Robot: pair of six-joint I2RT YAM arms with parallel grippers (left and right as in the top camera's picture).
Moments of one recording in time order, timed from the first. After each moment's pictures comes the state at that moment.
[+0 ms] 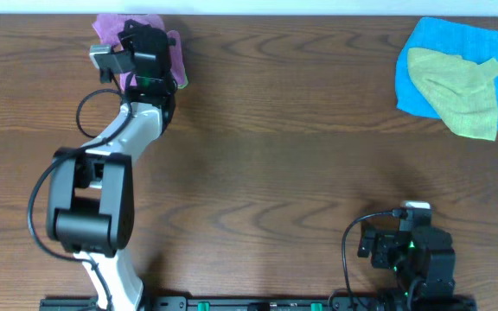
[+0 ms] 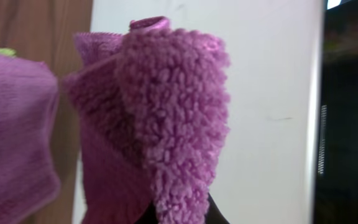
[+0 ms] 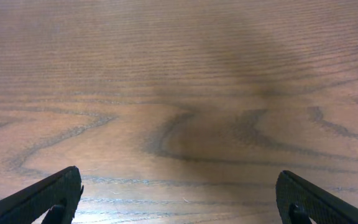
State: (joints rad) left arm -0.15 1.98 1.27 0.49 -0.59 -1.71; right arm 0.05 0.24 0.38 -0.94 0.07 0.12
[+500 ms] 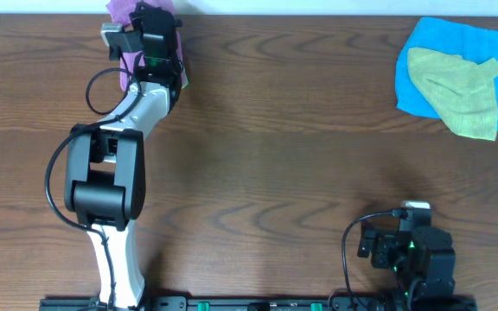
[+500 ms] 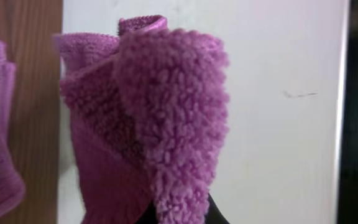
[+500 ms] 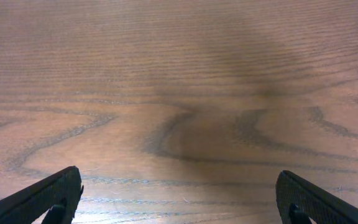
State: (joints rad) left arm -0.15 2.16 1.50 0.46 -0.53 -1.66; right arm 0.05 0.24 0.38 -0.94 0.07 0.12
